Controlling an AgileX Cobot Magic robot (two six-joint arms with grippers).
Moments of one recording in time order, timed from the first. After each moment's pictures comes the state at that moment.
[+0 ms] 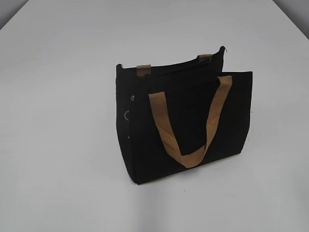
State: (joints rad) left arm -0.10 -0.01 -0.53 0.00 1.06 -0.07; right arm -0.05 -0.01 -0.48 0.06 1.10 -0.11
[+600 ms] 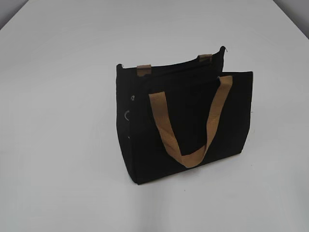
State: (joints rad) left arm -0.10 0.03 -0.55 0.00 0.96 -0.07; right arm -0.05 -0.01 -0.48 0.06 1.10 -0.11
